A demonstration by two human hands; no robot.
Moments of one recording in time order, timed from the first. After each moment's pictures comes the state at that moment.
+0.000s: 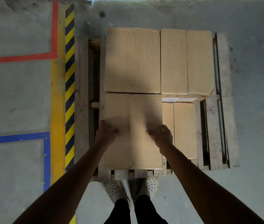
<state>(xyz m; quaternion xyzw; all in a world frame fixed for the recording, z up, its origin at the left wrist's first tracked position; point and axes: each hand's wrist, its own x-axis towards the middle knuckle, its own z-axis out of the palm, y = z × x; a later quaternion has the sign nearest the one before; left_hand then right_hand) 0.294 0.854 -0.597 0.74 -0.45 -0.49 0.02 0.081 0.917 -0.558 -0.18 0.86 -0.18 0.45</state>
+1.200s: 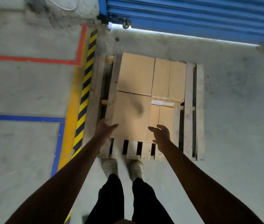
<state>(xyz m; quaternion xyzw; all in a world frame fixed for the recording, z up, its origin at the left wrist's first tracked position) 0.328 0.959 -0.333 0.74 -0.40 -0.52 0.11 0.100 1.007 -0.315 -0.08 0.81 -0.26 0.51</state>
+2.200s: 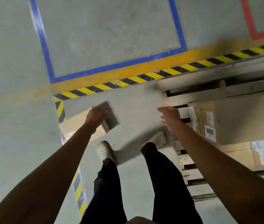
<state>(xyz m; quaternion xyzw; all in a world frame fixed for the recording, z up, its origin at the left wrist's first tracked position) 0.459 1.538 -0.420 0.82 0.21 -0.40 0.35 0.344 1.252 -0.396 -0.57 0.57 0.20 0.56</state>
